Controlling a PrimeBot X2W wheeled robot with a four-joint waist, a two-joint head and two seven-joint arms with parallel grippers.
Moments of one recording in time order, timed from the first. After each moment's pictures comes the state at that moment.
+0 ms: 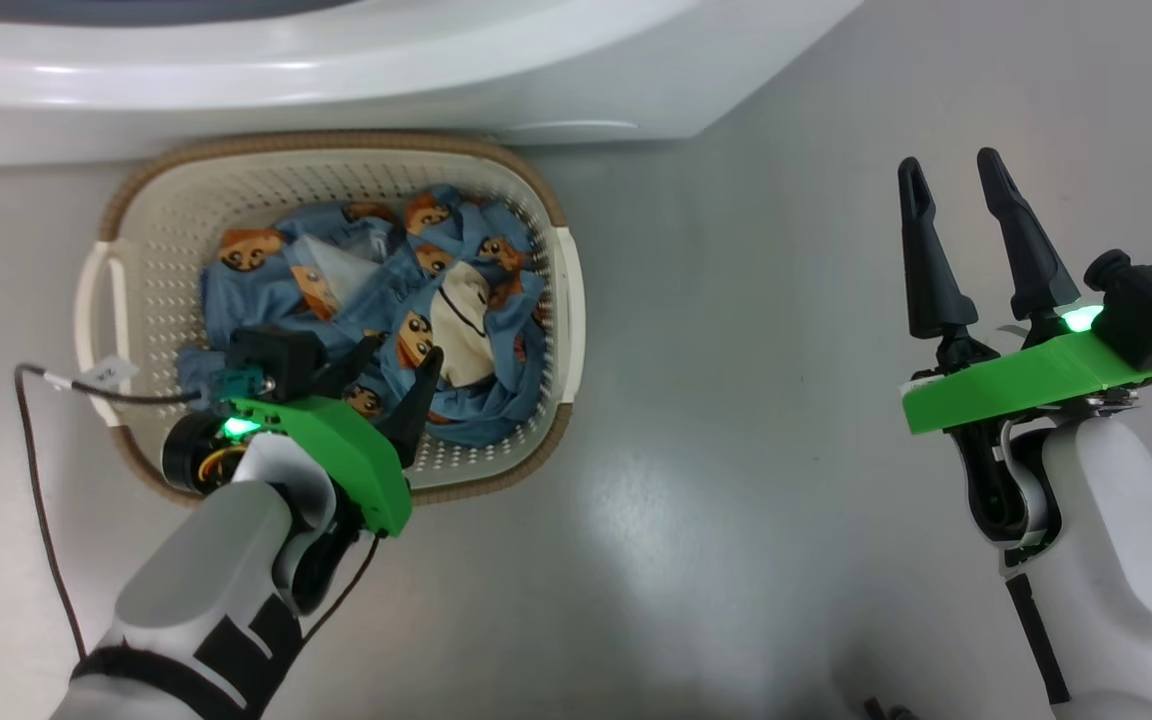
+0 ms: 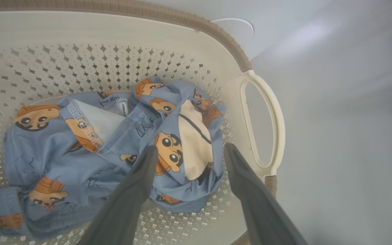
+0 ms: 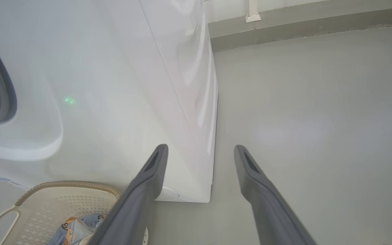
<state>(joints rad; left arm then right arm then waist) -0.79 0.24 -0.77 0.84 -0.84 -0.13 -0.09 -0.51 -0.13 0.12 0.31 0.41 0.12 -0.25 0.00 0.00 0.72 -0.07</state>
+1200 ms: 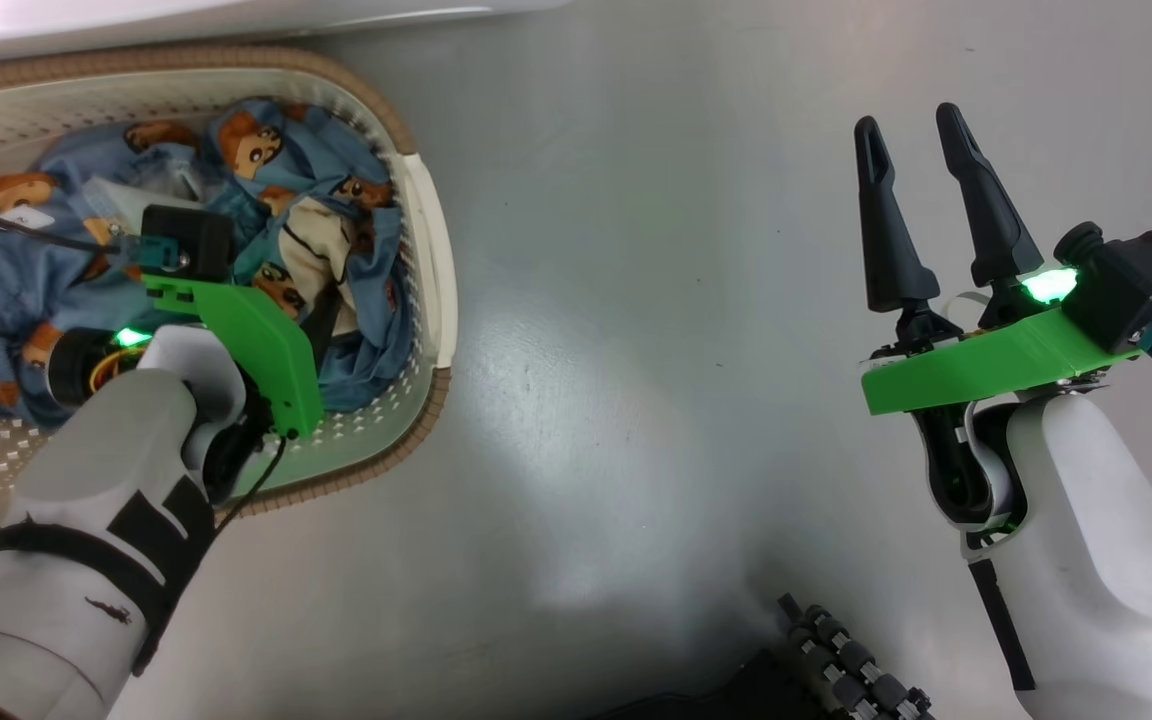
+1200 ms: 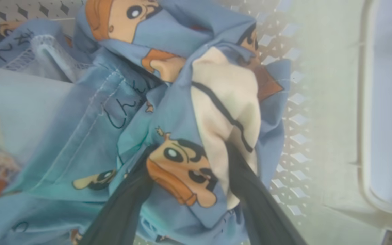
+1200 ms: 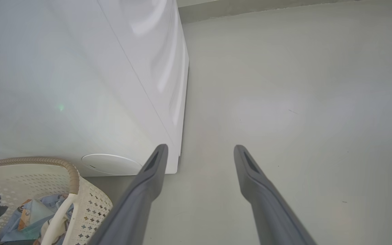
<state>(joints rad) -1.09 0.30 -1.08 1.11 -1.11 -0.13 0.04 -0.55 -0.07 0.15 0.26 0.40 0.12 -0.25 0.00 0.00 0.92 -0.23</state>
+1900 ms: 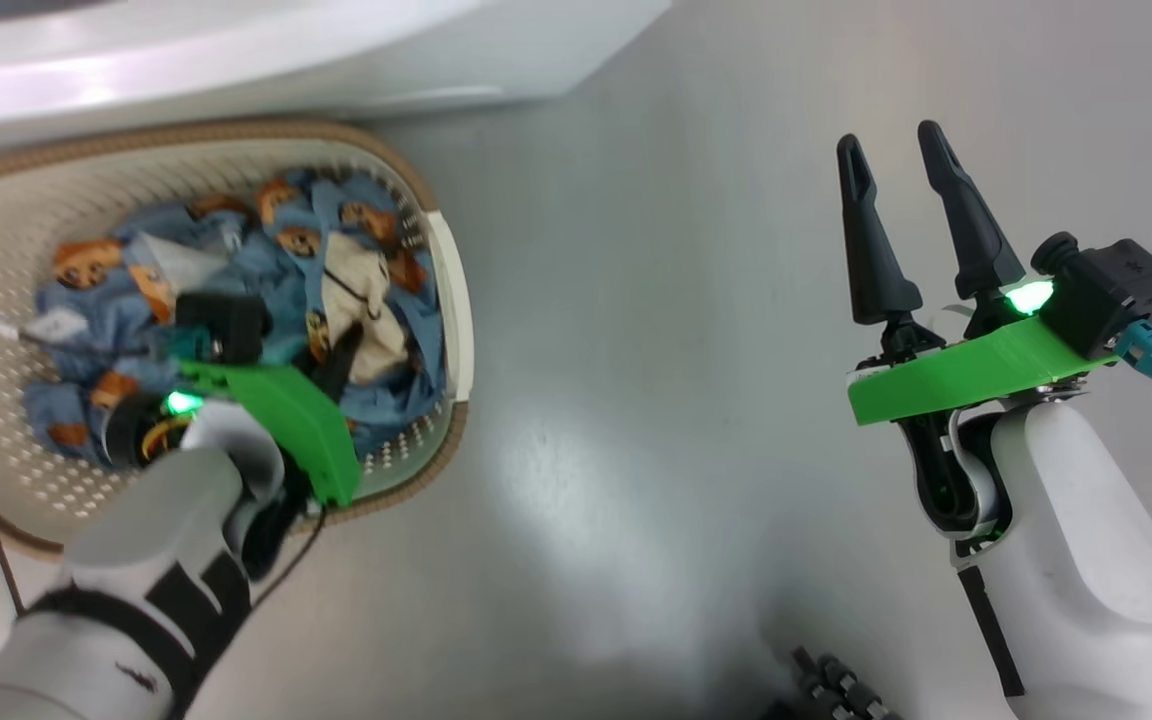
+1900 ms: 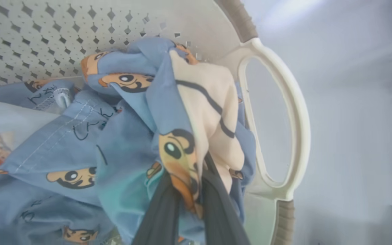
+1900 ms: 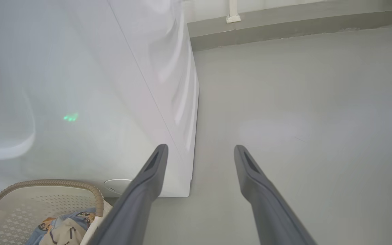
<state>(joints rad) -0.99 0.31 -1.18 1.02 -1.21 -0.13 -0.16 -0.54 -0.06 0.16 0.28 0.39 0.12 -0.25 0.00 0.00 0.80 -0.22</state>
